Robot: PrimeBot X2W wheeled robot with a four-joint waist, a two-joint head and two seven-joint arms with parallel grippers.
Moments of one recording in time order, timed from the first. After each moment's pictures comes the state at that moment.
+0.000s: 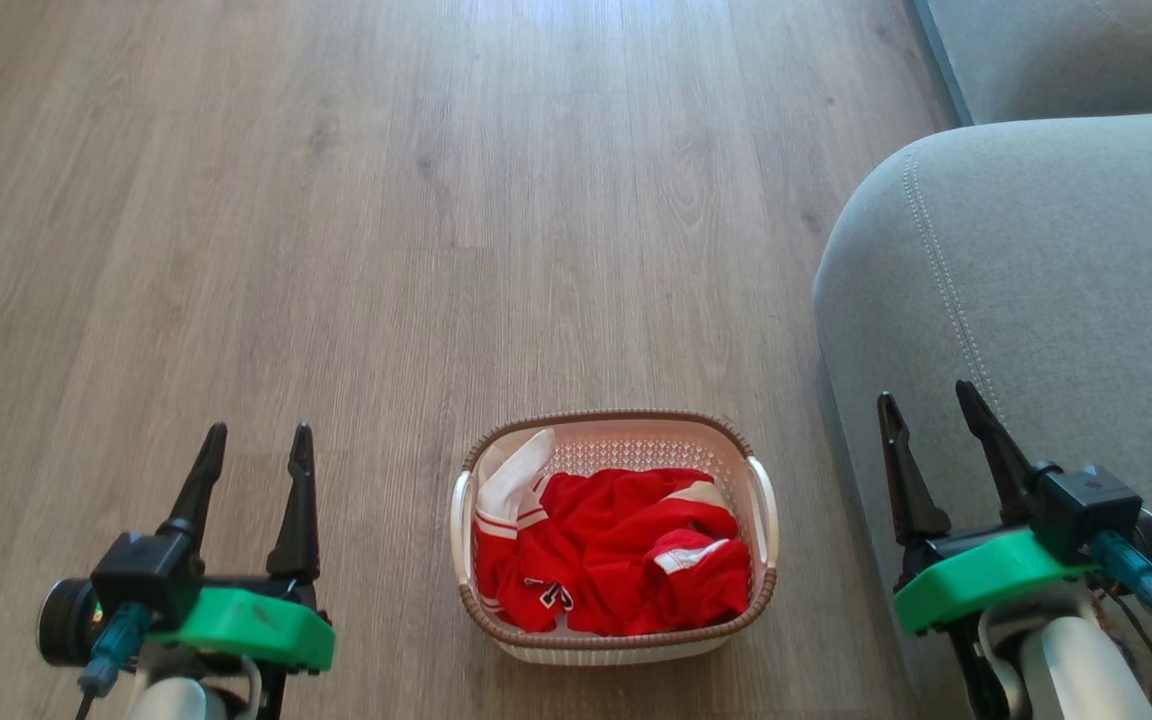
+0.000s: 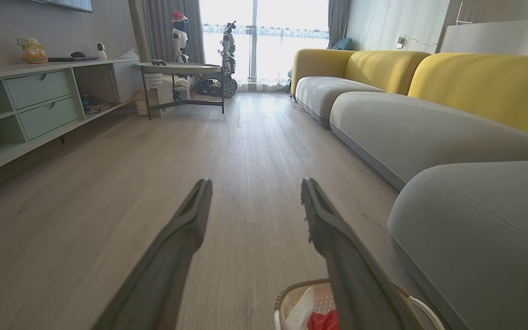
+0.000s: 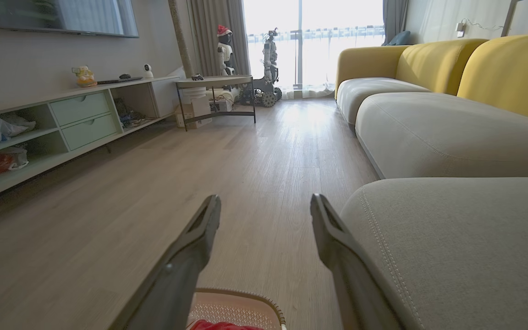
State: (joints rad) left arm 0.01 0.12 -0.12 0.13 -0.19 0.00 -0.25; right arm -0.05 -0.07 0.02 0.18 0.15 0.12 -0.23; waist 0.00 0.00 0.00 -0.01
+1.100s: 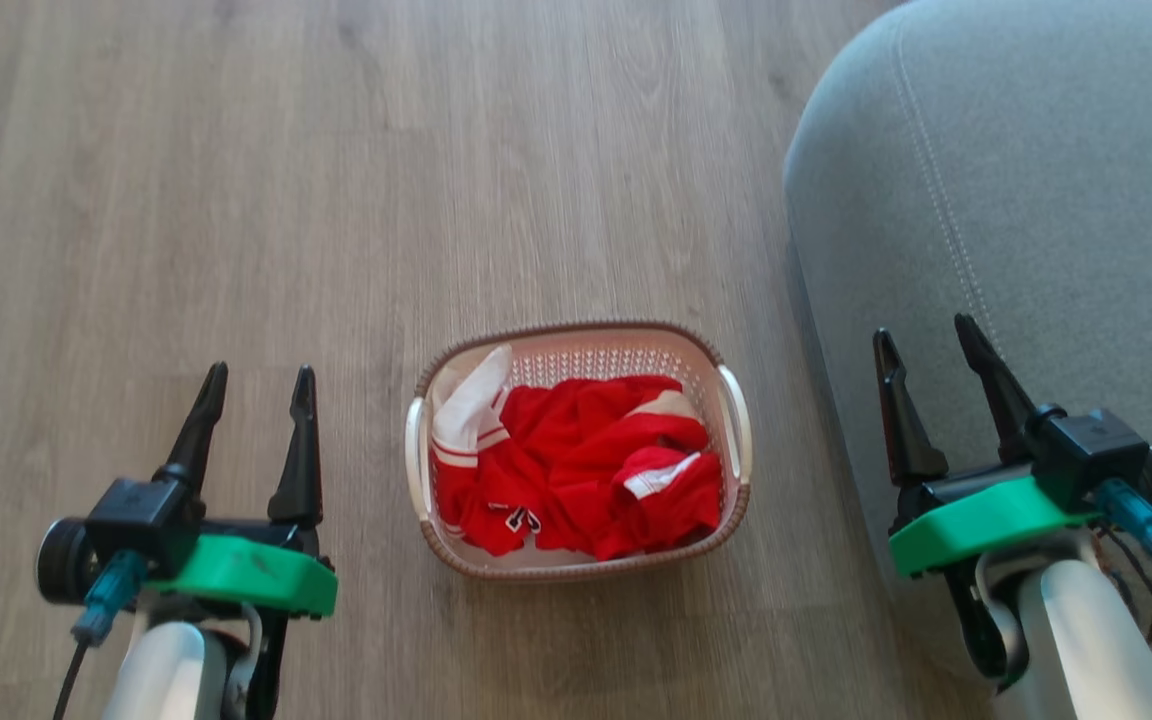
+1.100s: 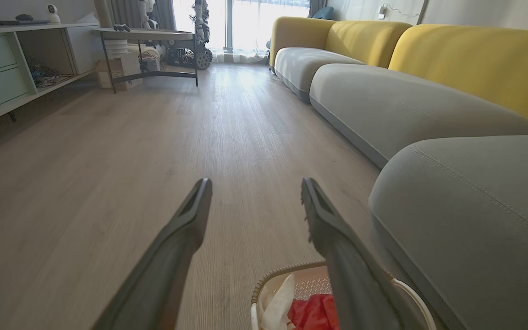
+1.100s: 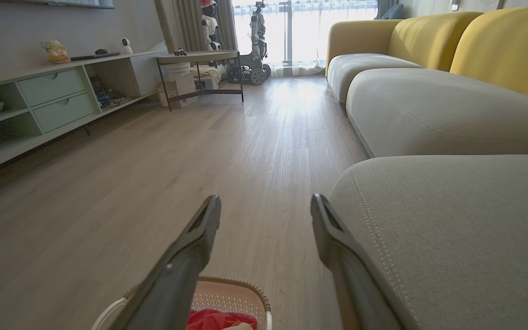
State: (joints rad) left arm -0.08 0.12 -0.12 0.13 -0.19 -0.02 -0.25; right arm -0.14 -0.07 0.03 0.17 0.14 0.12 -0.23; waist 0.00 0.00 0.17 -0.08
